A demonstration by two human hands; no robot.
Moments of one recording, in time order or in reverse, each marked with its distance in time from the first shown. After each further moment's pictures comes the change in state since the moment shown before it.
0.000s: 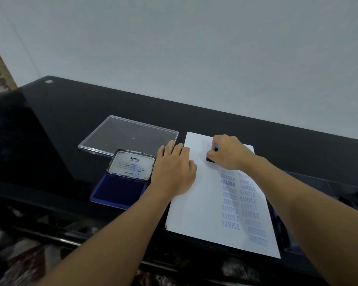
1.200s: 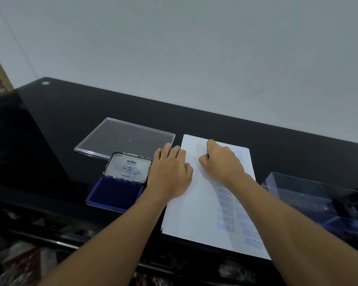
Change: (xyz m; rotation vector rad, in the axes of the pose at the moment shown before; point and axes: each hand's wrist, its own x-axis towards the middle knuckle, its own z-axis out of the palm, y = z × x) left_hand -0.001 0.001 -0.001 0.014 0.011 0.004; right_hand -0.006 -0.003 0.033 -0.005 0.193 0.062
